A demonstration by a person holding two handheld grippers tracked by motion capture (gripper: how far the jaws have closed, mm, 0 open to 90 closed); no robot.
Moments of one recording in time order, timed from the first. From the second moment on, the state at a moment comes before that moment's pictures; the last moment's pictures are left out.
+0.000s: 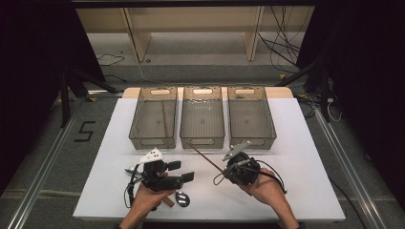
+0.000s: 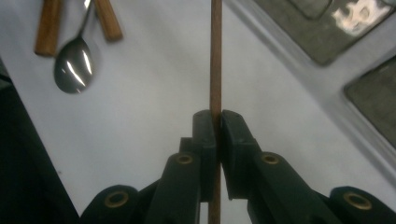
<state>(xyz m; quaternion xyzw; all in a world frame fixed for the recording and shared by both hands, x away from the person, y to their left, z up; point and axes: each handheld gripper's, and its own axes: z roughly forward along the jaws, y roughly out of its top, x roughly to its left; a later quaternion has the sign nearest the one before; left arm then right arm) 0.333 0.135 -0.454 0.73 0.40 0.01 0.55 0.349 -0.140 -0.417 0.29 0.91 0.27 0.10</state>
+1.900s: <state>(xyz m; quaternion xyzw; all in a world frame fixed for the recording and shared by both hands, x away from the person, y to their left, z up) 0.366 0.100 -0.438 0.67 0.40 -0.13 0.61 0.326 -0.127 -0.406 0.25 0.87 0.40 0.15</state>
